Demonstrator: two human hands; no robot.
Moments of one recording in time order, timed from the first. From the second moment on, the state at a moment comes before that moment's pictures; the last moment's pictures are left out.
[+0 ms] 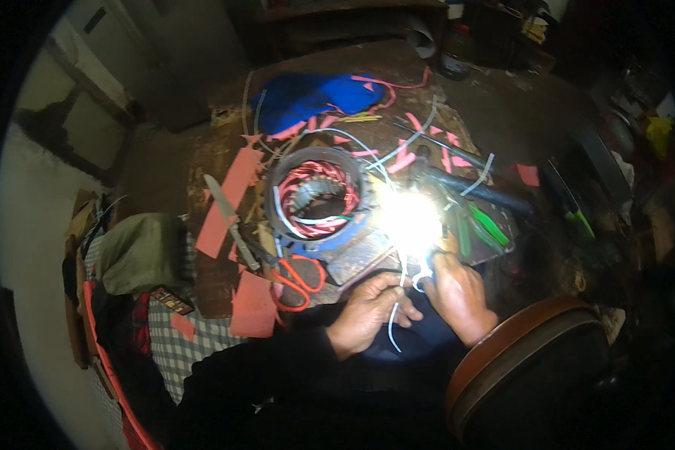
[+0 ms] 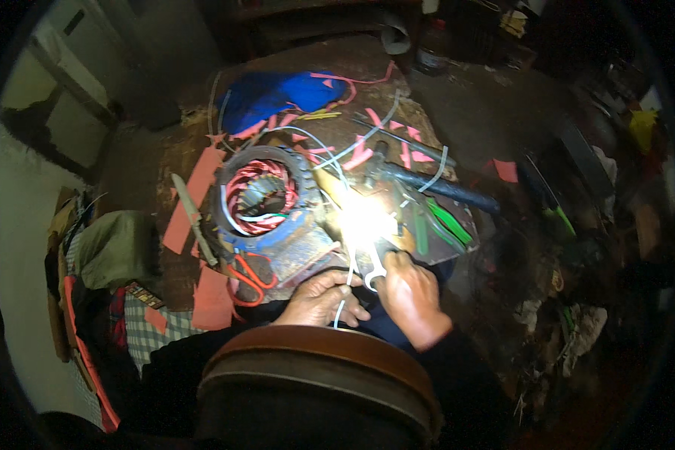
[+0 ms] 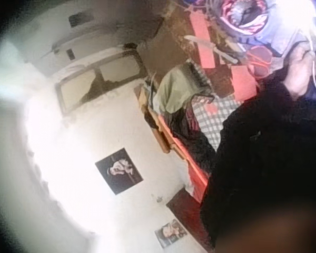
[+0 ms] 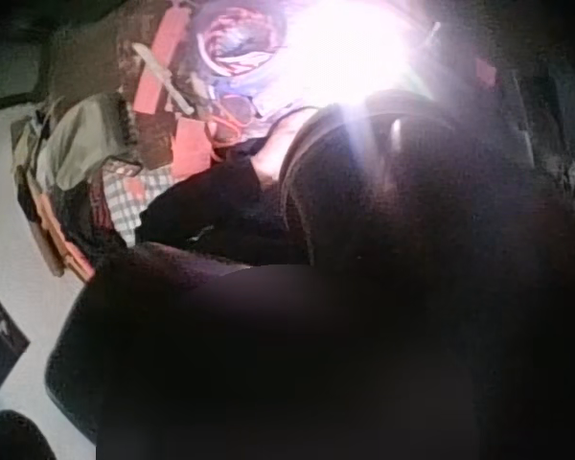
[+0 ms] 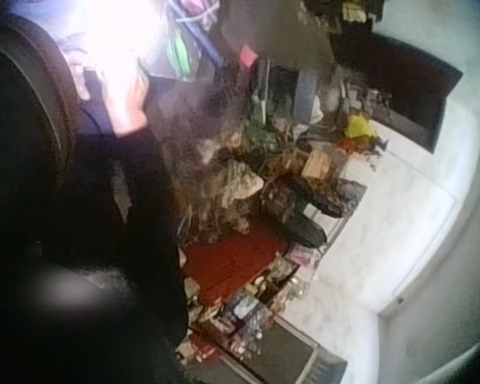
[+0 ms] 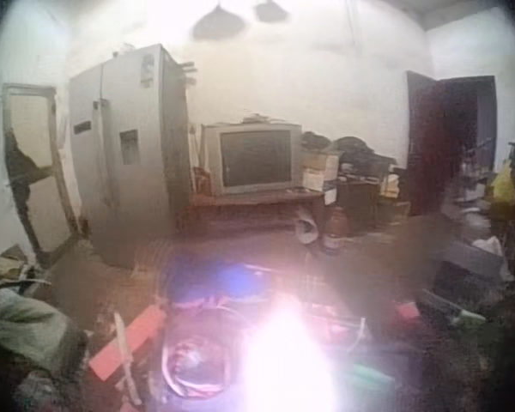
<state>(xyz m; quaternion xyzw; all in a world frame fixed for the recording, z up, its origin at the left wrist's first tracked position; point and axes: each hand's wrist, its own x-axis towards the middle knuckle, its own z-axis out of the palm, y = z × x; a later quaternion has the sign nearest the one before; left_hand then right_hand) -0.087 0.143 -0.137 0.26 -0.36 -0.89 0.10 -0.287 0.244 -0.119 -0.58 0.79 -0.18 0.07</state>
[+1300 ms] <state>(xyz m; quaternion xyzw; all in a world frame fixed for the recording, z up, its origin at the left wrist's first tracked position) -0.110 0.145 -0.127 0.33 -0.43 -0.83 0.11 -0.382 0.339 -0.036 -0.45 0.62 -0.12 0.63</state>
